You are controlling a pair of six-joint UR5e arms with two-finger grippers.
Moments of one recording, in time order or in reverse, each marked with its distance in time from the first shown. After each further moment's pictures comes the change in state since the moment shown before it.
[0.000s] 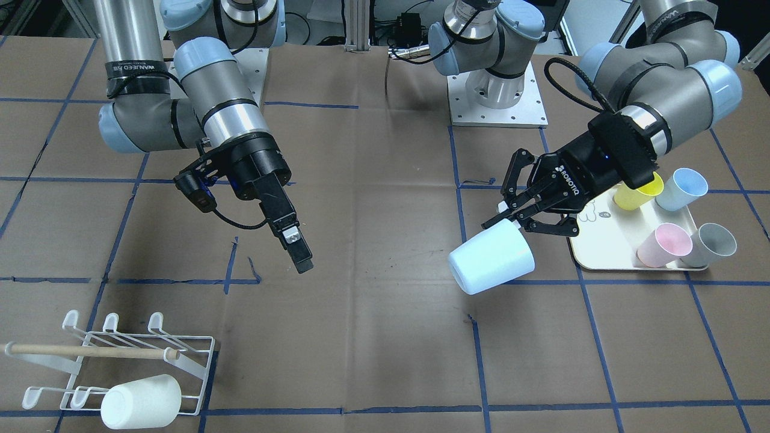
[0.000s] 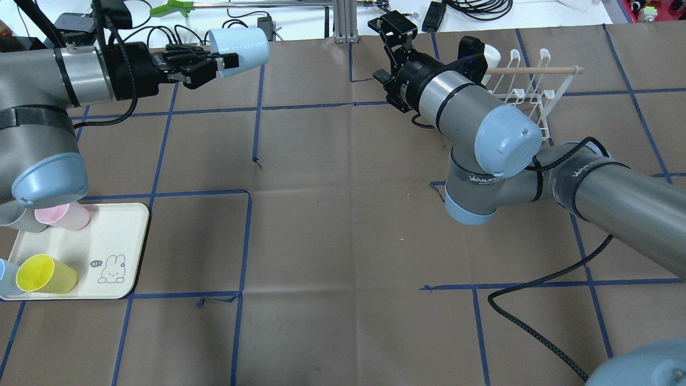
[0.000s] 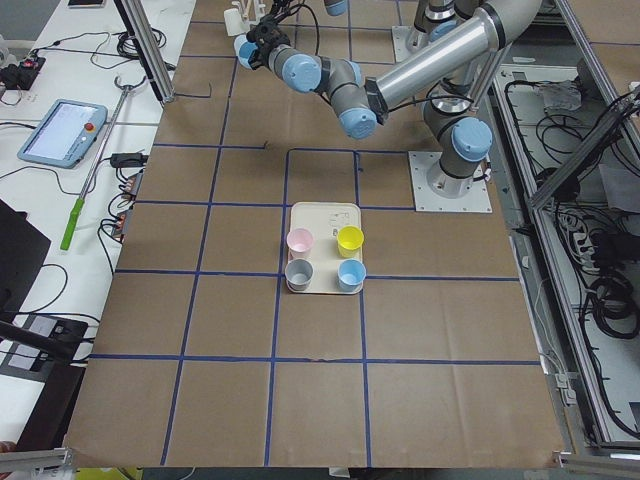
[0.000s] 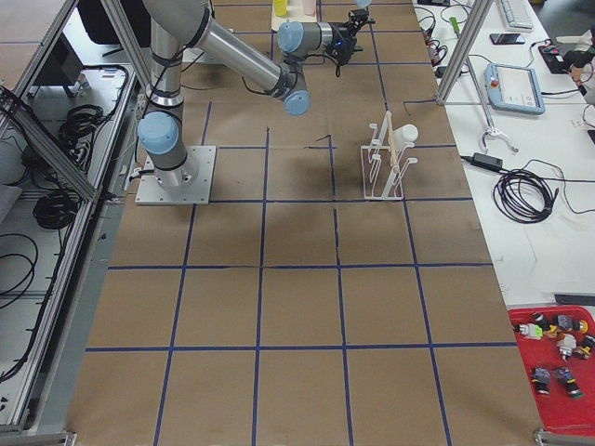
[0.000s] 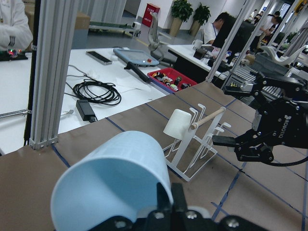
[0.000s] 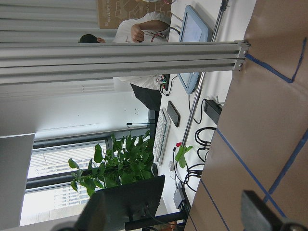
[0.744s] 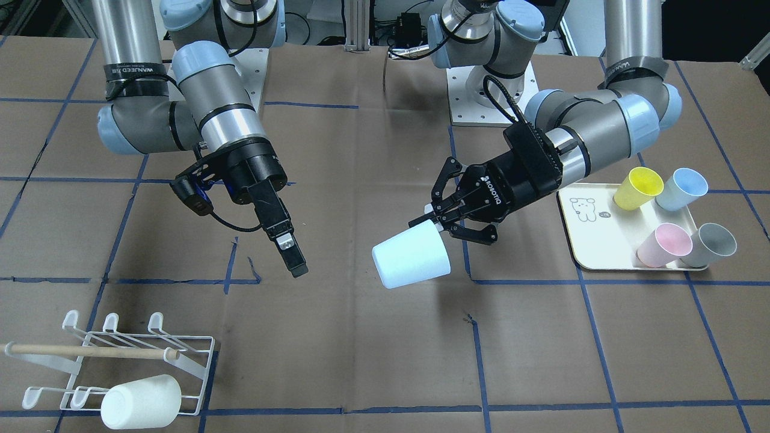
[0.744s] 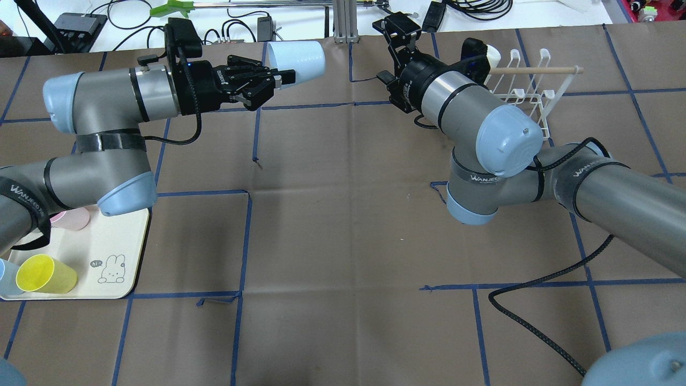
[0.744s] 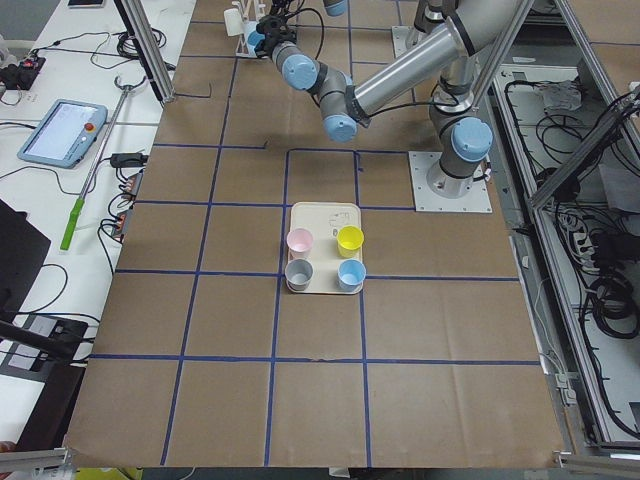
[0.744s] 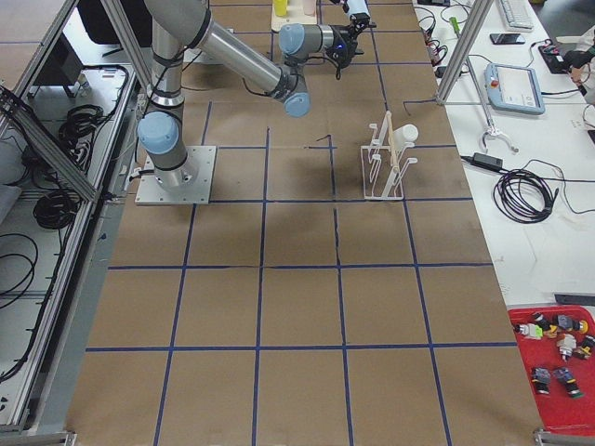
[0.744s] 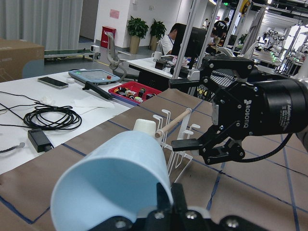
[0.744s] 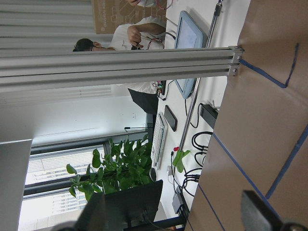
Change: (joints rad) left arm -0.149 -0.139 -0.028 0.441 -0.019 -0.191; right arm -0.006 0.006 0.003 0.004 -0.011 0.004
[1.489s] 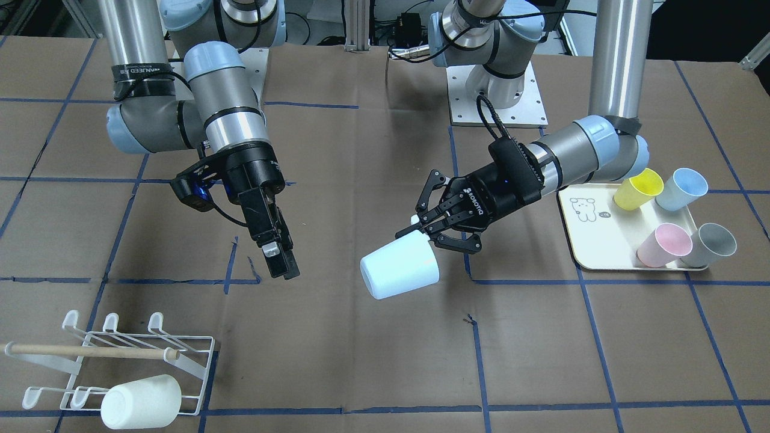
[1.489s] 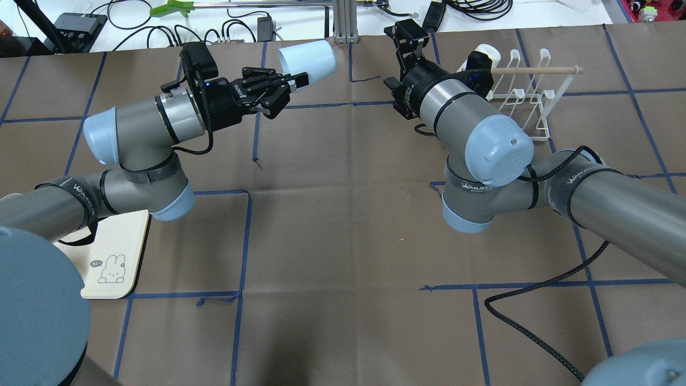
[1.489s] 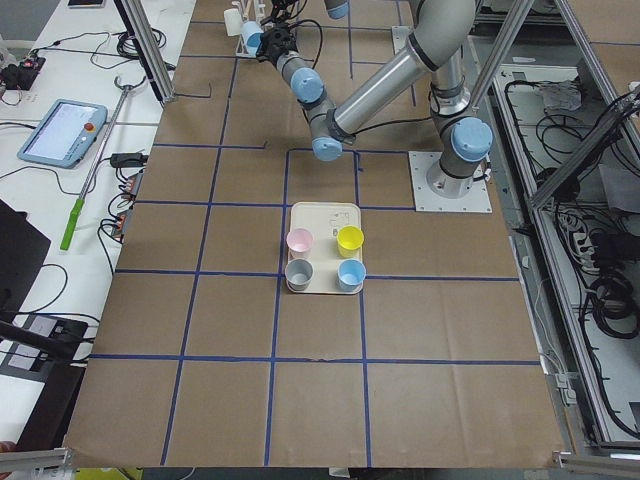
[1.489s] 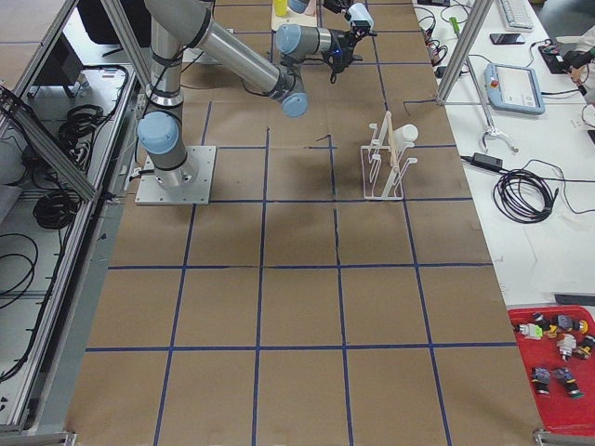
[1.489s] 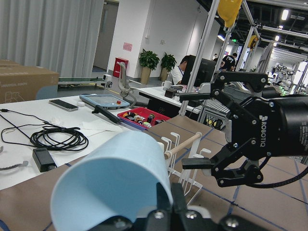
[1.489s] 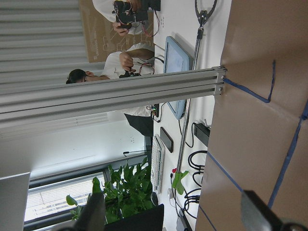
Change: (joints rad) left arm -0.034 -0.186 -0.001 0.674 -0.002 -0.490; right arm 0.031 0.000 0.027 -0.001 -0.133 0.118
